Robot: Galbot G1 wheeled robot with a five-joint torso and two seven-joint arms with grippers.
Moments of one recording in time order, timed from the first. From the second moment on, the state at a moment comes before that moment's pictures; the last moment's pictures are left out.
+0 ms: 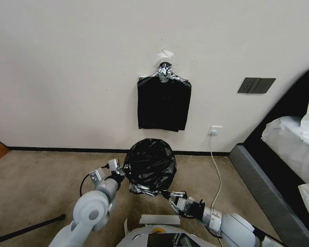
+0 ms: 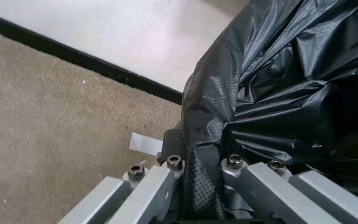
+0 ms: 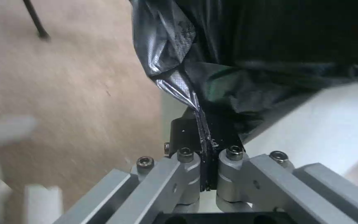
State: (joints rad) left arm 1.46 -1.07 -0.37 -2.40 -1.22 0.47 -0.69; right arm -1.63 0.75 0.22 2.12 -0.09 0.22 -0.26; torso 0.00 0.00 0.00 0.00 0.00
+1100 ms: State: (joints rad) left arm 1.45 -1.06 -0.32 -2.30 -0.99 0.36 -0.60; right arm -1.82 0.78 0.31 2.23 0.05 0.12 -0.12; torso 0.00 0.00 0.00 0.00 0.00
